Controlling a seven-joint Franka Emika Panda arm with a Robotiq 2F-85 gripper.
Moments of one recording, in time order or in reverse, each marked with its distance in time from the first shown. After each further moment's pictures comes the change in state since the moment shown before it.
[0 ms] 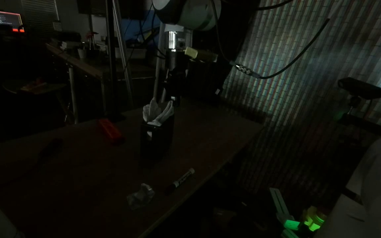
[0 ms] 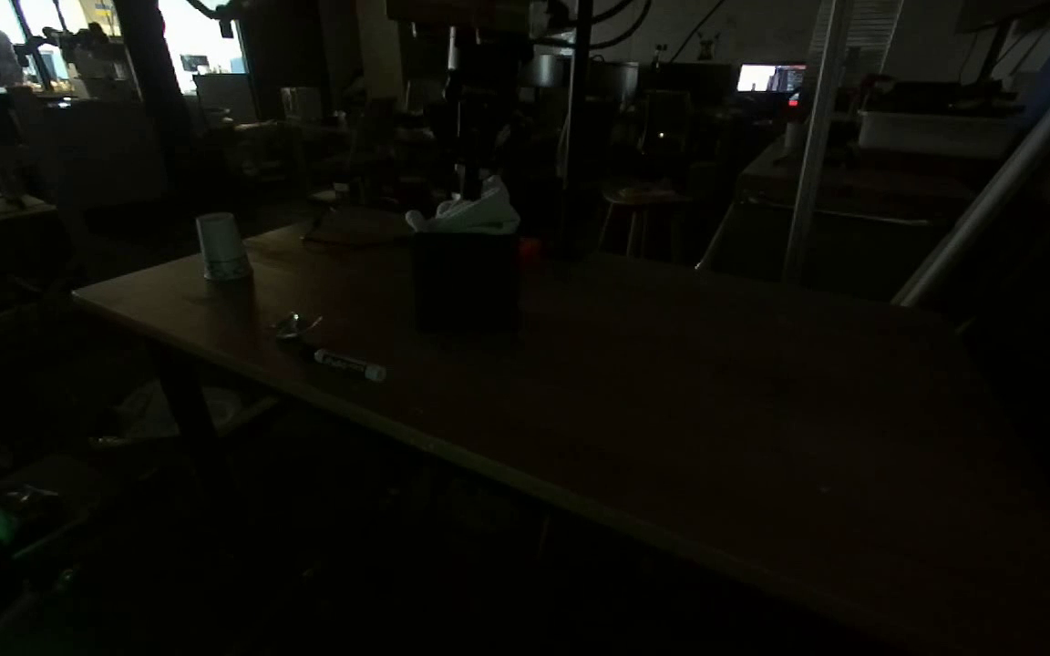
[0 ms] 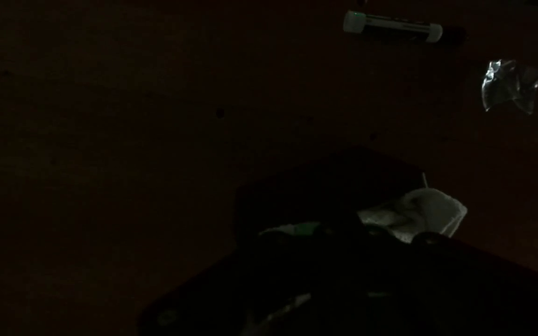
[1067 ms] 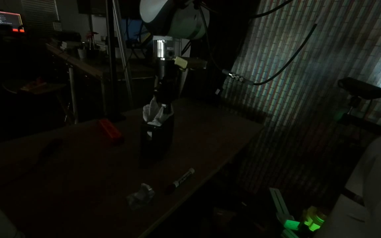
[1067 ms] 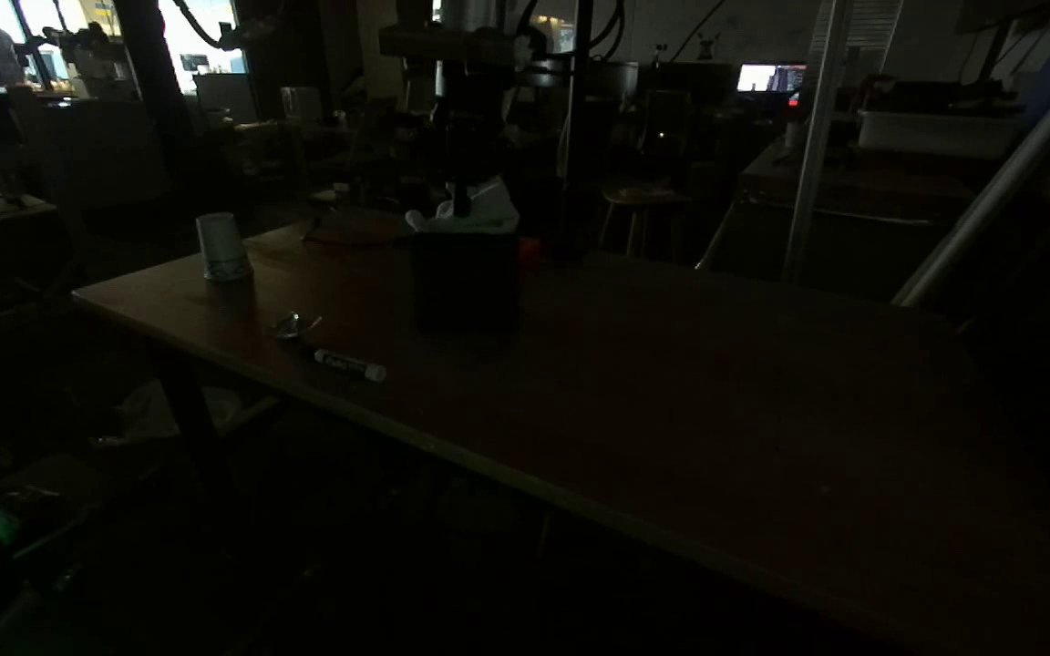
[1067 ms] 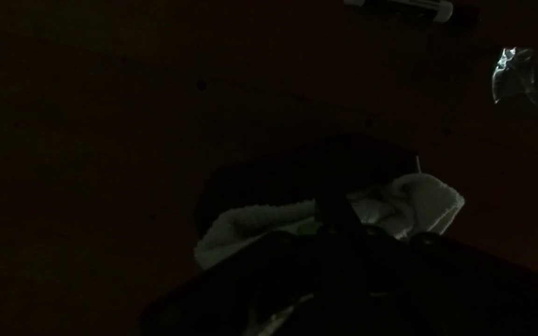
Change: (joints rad) arm 0.036 0.050 0.025 -0.006 -0.020 0.071 0.000
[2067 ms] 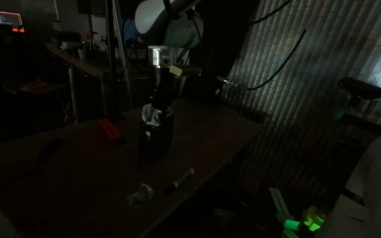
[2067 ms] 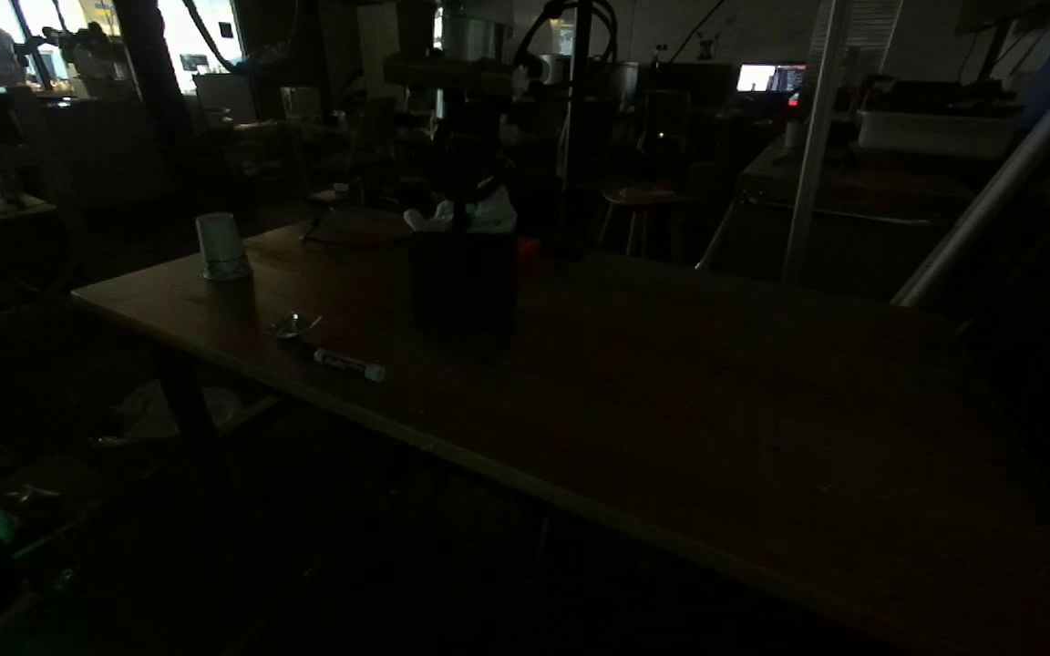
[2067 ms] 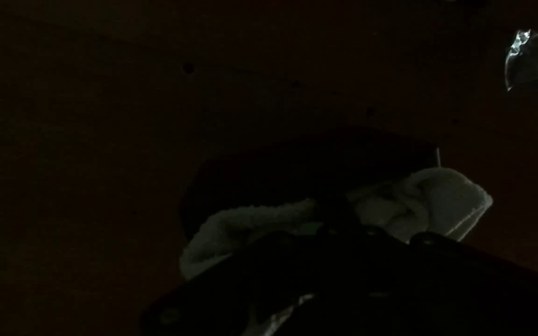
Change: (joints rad) arm 0.001 0.053 0.014 0.006 0.012 0.046 0.000
